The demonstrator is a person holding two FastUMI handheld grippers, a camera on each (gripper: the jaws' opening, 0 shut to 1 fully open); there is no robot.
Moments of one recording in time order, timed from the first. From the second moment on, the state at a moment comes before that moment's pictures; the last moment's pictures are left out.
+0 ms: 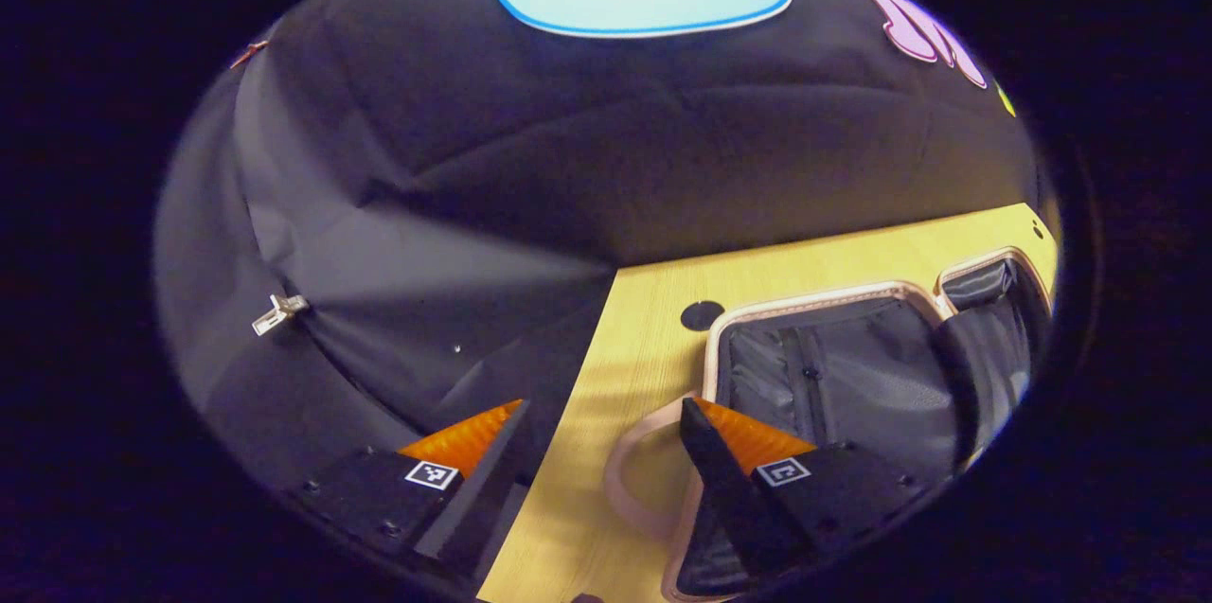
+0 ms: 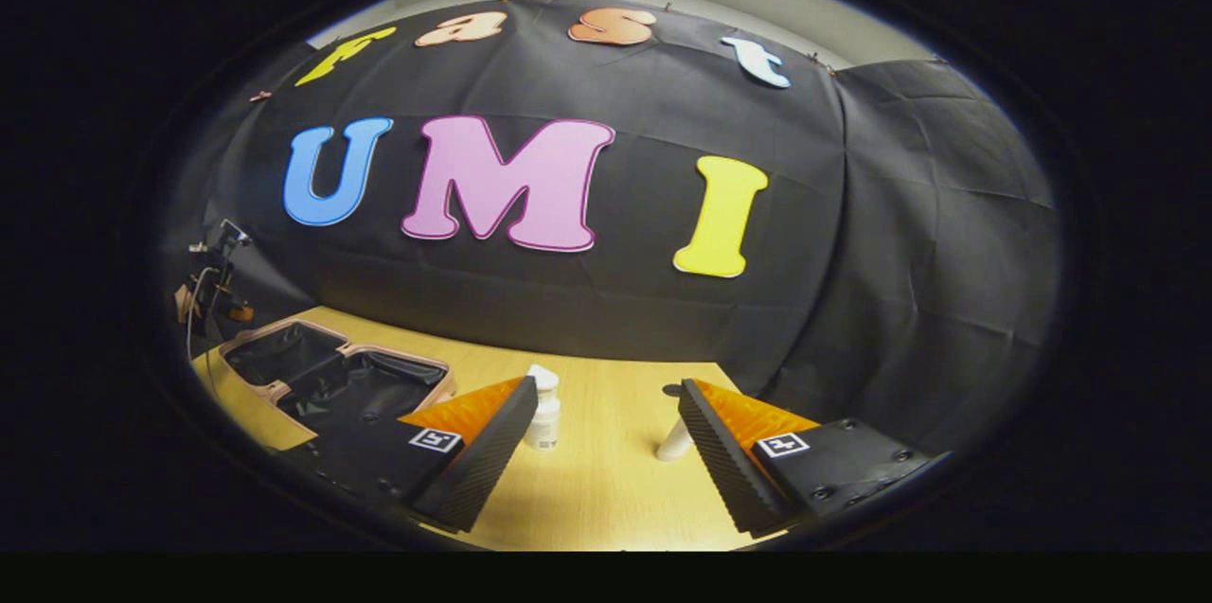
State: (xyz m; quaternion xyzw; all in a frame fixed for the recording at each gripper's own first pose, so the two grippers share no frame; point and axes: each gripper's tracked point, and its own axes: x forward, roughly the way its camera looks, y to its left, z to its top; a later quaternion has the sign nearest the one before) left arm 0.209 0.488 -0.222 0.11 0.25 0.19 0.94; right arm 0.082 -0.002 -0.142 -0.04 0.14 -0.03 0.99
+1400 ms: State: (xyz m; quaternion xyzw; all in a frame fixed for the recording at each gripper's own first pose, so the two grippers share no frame) left arm 0.229 -0.166 -0.282 -0.04 0.16 -0.17 0.97; right arm 0.098 -0.122 -0.244 0.02 0.18 -0.09 0.98
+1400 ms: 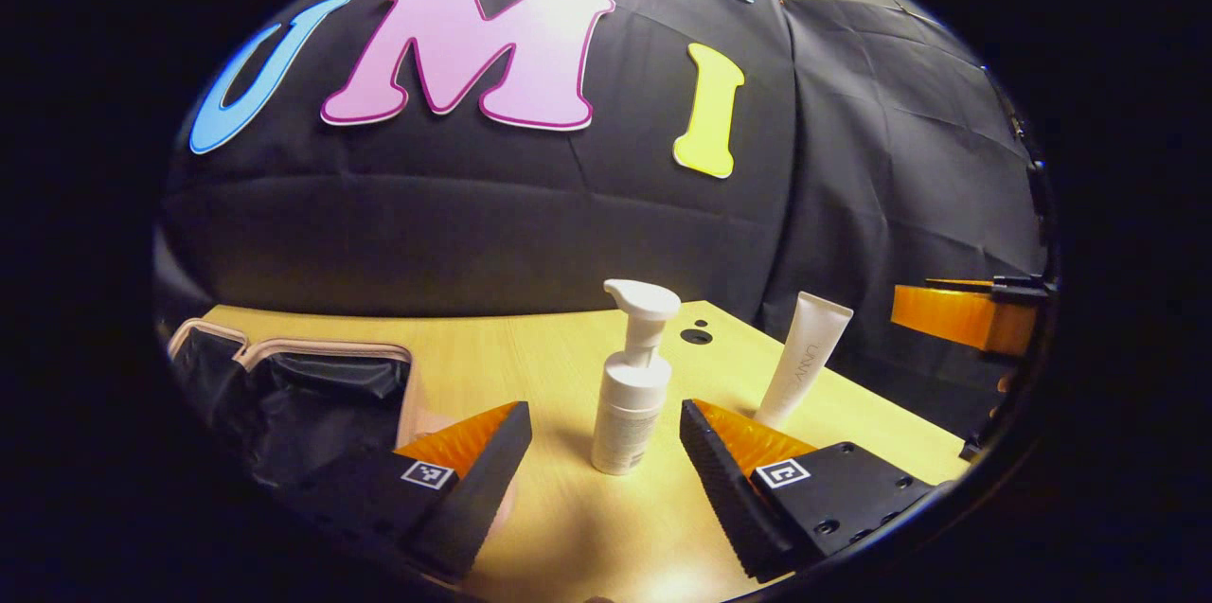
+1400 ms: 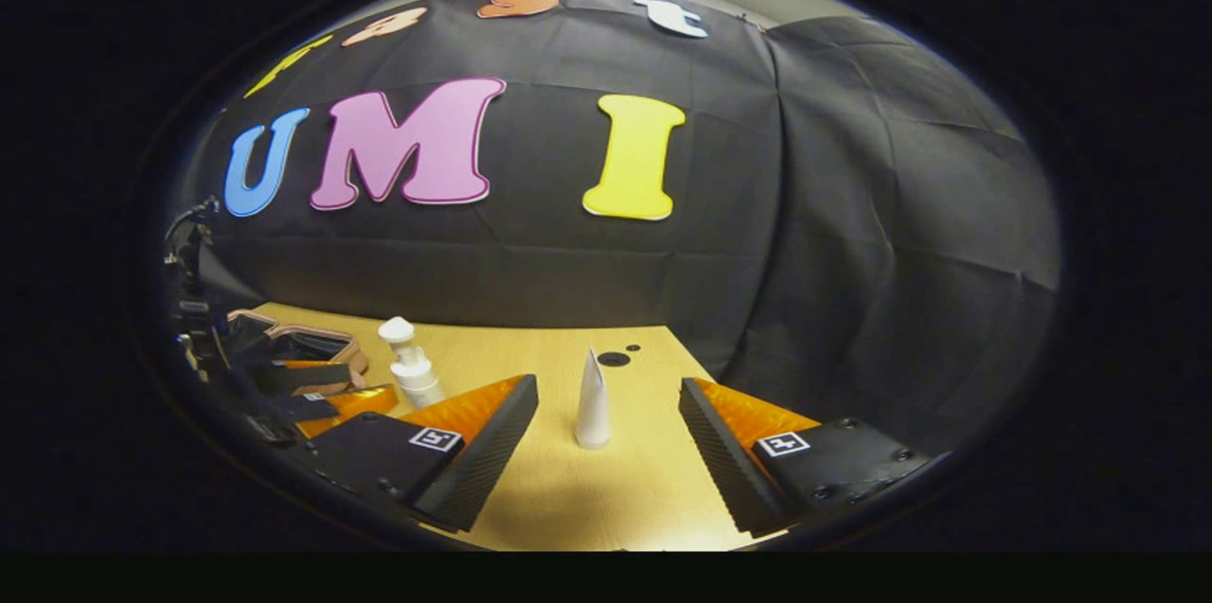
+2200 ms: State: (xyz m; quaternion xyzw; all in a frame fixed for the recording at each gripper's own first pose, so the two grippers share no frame) left arm 0.317 -0.202 -0.330 -0.02 0.17 -0.16 0.97; right arm 0.142 -0.103 -0.339 0.02 0.22 -0.06 0.97
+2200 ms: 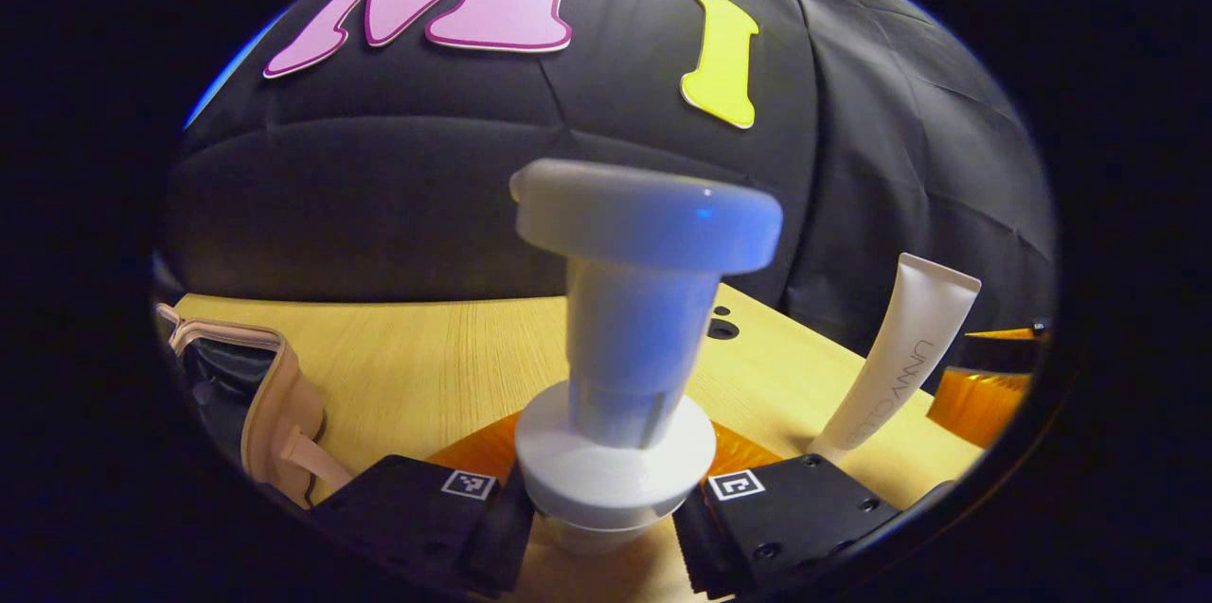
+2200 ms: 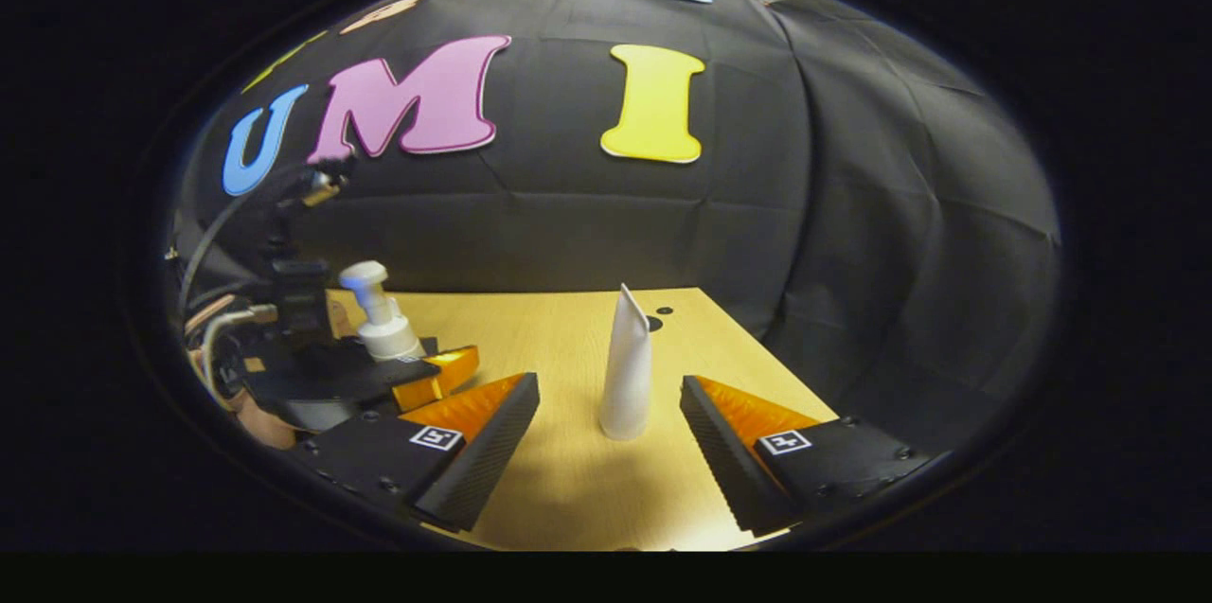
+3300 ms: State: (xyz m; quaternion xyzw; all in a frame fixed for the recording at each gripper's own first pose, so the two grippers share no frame) left arm 0.208 -0.075 -0.241 -0.08 0.18 -0.09 0.98; right arm 0.198 -0.109 -0.384 0.02 0.24 -0.11 0.96
